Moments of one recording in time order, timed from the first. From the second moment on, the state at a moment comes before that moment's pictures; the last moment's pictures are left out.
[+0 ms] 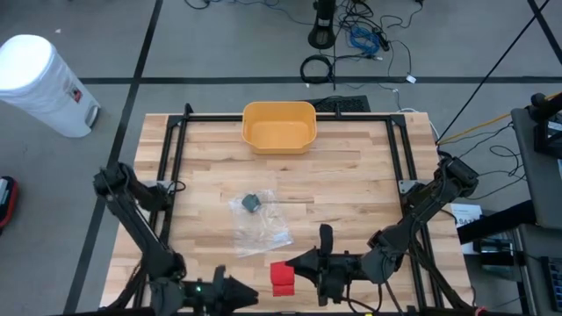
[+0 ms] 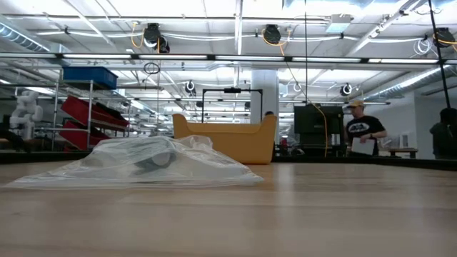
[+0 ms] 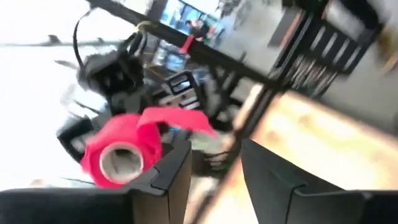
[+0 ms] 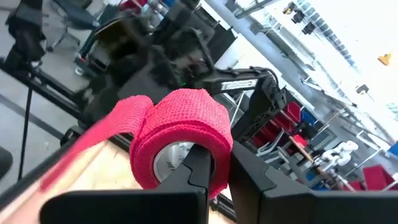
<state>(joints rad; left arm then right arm) -0.96 1.69 1.15 0.52 -0.89 1.09 0.72 1.68 1.30 0.45 0.73 -0.68</state>
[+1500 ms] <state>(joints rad) -0.92 1.80 1.33 0.53 -1.05 1.71 0.58 1.68 1.30 0.30 0.44 0.00</state>
